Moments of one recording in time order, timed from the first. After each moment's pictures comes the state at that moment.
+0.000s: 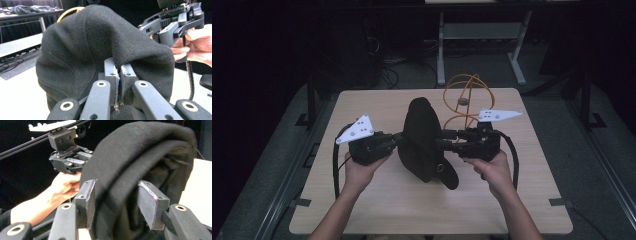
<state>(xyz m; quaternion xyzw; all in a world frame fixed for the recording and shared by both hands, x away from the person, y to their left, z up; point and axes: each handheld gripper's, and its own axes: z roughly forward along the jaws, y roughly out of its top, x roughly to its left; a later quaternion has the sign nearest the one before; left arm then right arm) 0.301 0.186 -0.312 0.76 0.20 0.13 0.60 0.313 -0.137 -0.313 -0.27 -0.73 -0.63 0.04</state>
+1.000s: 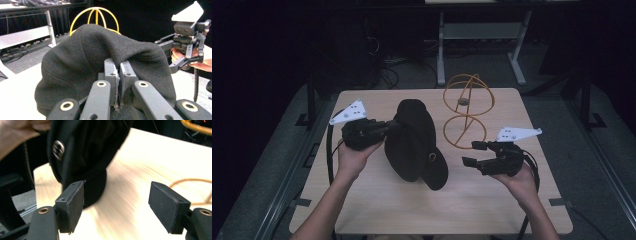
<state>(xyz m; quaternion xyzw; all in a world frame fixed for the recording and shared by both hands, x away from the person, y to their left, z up) 0.328 0.199 -0.294 0.77 0.23 0.13 0.58 0.299 -0.194 -0.359 -0.30 -0.79 -0.53 -0.06</state>
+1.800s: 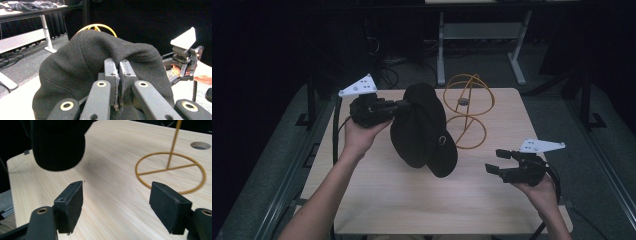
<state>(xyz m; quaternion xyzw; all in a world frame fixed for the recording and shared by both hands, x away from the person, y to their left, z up) 0.361 0.174 -0.250 0.78 0.22 0.12 0.58 0.287 -0.252 -0.393 -0.35 -0.78 -0.50 -0.10</state>
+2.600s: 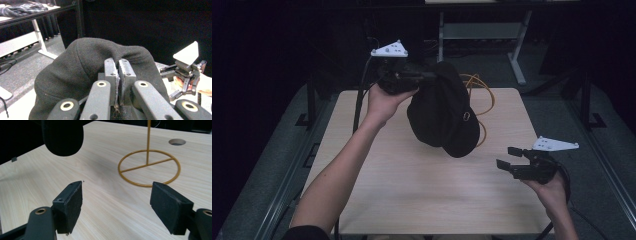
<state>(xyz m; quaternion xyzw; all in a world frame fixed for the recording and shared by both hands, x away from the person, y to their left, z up) 0.414 0.114 -0.206 0.80 0.19 0.10 0.56 0.292 -0.283 -0.400 -0.38 -0.76 -0.51 -0.11</state>
